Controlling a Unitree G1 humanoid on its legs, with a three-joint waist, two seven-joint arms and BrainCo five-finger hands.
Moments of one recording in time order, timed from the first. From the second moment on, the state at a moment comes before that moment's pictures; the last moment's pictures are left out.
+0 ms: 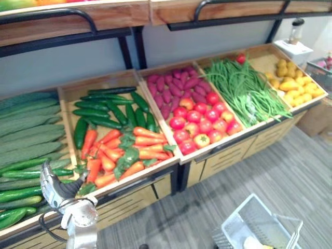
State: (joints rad) left arm 0.05 0.26 0.49 0.32 0.43 -0.04 0.59; right arm 0.14 -0.08 -0.58 0.99 -0.24 -0.07 -0.25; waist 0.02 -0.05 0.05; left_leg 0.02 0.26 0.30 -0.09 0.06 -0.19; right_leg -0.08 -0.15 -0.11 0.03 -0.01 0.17
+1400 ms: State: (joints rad) left arm -0.12 0.36 0.43 0.49 0.31 -0.01 0.61; right arm -0.02 -0.18 -0.54 1.05 -0.24 -0.07 -0.27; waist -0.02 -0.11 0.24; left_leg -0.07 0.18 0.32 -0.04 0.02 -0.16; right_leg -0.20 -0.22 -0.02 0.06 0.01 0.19
